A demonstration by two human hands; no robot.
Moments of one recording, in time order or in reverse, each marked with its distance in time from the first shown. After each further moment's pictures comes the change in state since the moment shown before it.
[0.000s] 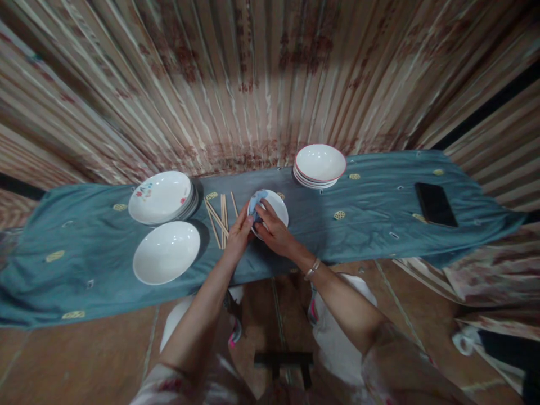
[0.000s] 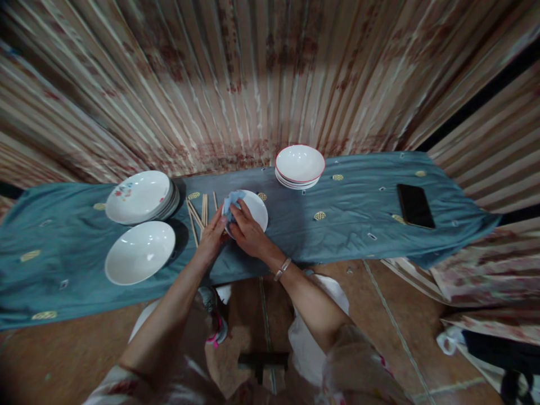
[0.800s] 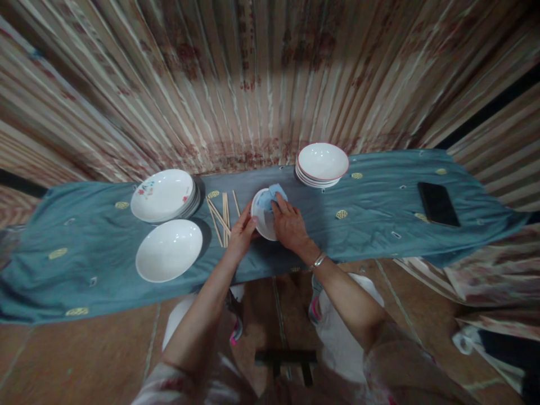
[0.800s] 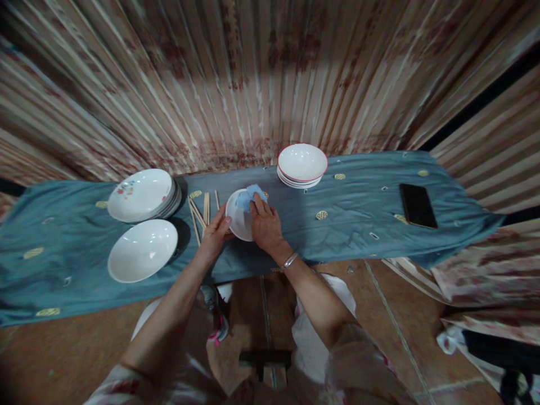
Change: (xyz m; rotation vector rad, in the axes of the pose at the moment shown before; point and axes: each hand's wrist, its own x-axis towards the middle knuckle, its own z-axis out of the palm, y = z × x) left_hand -0.002 0.003 0.003 -0.003 0.007 -0.016; right_hand -0.004 0.006 -0.019 -0.692 0.013 0.123
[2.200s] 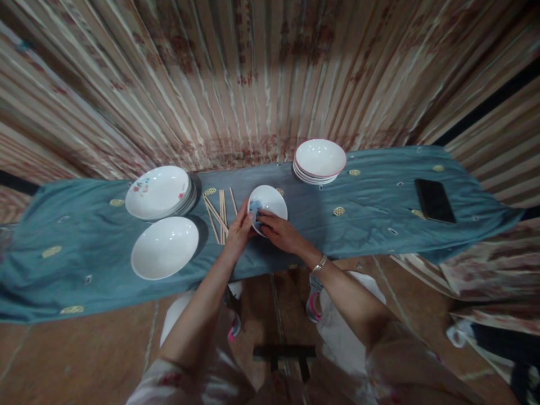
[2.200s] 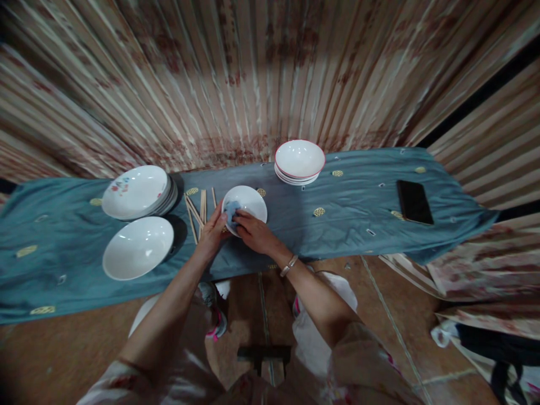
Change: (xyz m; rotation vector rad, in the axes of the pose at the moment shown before) left_hand -0.001 -0.001 0.003 -0.011 0.011 -0.013; right_hand -0.007 0.007 0.018 0.689 -0.120 -0.206
